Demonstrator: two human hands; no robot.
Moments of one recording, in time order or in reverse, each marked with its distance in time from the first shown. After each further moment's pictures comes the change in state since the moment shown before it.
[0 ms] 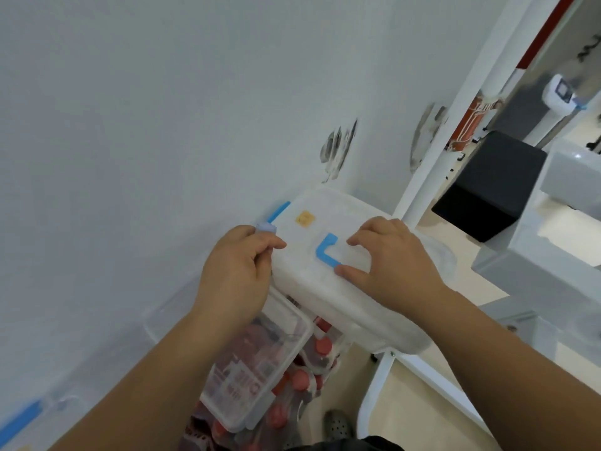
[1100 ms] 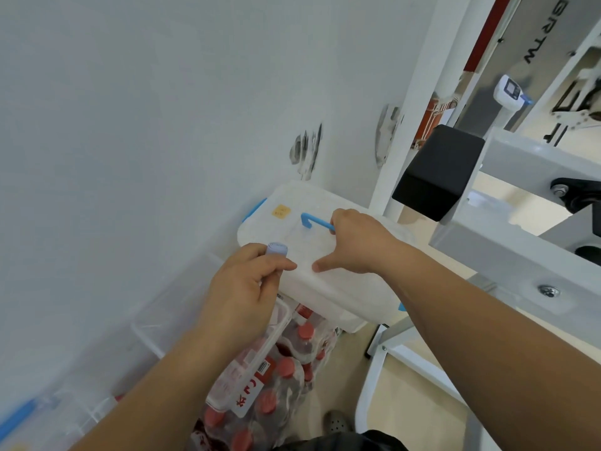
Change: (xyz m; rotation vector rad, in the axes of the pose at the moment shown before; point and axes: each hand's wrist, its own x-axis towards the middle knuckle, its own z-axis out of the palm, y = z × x) left_hand -0.043 0.033 0.006 -0.051 -0.102 0.156; right_hand 0.014 -0.002 -0.011 0.030 -0.205 0.137
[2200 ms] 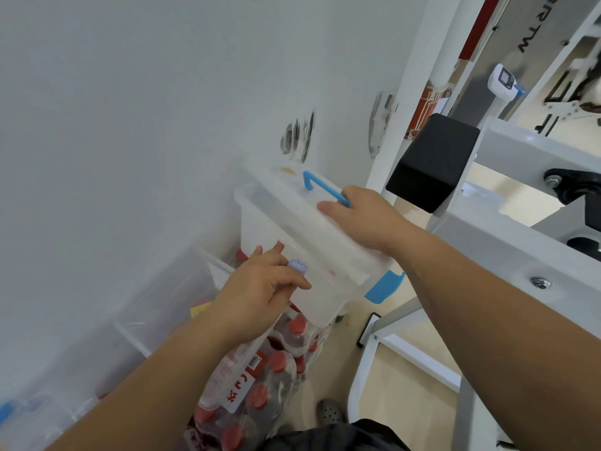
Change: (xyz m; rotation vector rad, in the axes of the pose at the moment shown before) left_hand 0.009 -0.010 0.022 -0.077 -0.395 0.039; right_hand 0.014 0.030 -0.006 0.332 0.156 0.068
